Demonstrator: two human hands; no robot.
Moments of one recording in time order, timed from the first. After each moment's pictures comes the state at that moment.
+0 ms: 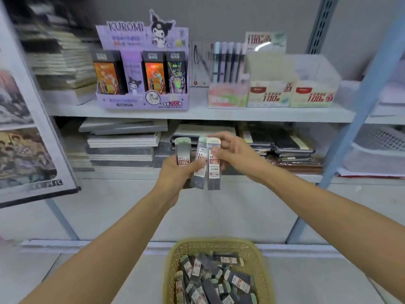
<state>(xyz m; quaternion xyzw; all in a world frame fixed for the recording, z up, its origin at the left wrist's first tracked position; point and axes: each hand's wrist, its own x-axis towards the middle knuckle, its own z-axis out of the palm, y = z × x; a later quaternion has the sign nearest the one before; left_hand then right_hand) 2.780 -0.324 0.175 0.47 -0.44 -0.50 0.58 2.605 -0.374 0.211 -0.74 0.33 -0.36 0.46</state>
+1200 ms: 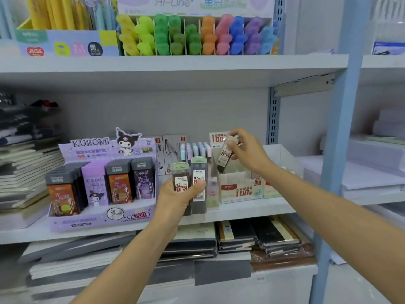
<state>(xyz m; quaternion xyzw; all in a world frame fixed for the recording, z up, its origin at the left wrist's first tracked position) 2.731 -0.426 0.317 0.41 -0.54 -0.42 0.61 2.533 -0.521 0.384 -0.71 0.45 -0.53 0.12</state>
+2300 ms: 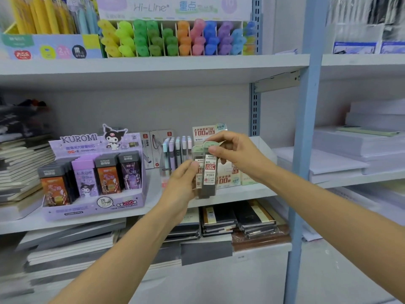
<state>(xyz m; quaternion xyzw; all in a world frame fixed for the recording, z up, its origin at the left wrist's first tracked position) 2.681 -0.398 0.333 0.37 -0.56 -0.48 0.57 2.515 -0.421 0.384 -0.76 0.31 -0.50 0.27</state>
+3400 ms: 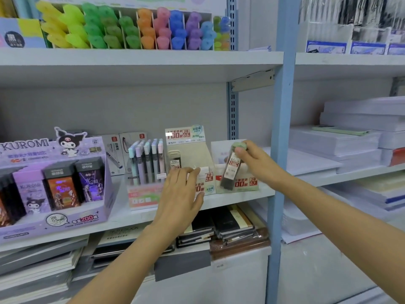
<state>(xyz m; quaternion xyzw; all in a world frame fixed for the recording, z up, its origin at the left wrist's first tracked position) 2.643 -0.438 0.297 0.45 -0.81 0.18 0.32 2.420 -0.446 0.354 -0.70 0.47 -0.50 0.23</state>
